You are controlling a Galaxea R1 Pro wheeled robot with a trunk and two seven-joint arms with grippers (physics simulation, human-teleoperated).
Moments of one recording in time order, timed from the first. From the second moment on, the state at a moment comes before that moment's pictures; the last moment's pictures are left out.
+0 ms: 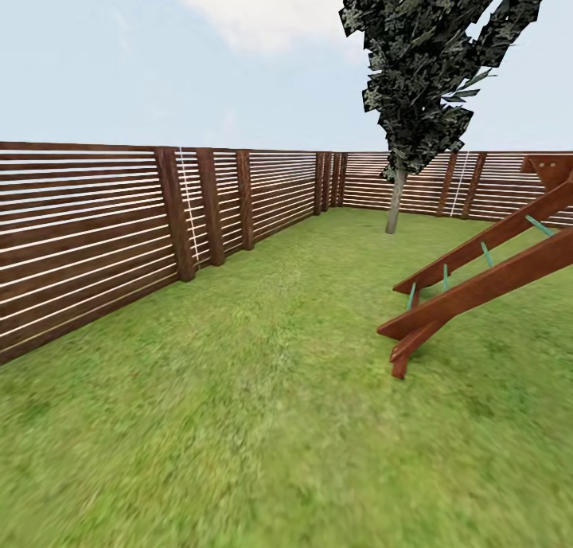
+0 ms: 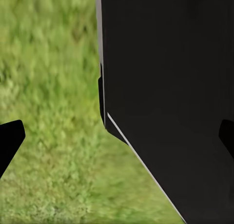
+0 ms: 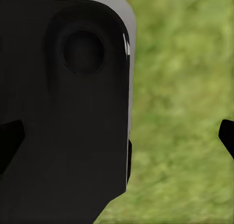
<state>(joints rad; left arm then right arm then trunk) 0.09 0.05 0.00 -0.02 0.00 -0.01 -0.01 -0.06 -0.05 0.00 0.04 0.01 -0.01 0.00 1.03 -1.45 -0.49</state>
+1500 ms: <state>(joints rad) 0.09 0.05 0.00 -0.02 0.00 -0.01 -0.01 -0.06 -0.05 0.00 0.04 0.01 -0.01 -0.01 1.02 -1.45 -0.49</state>
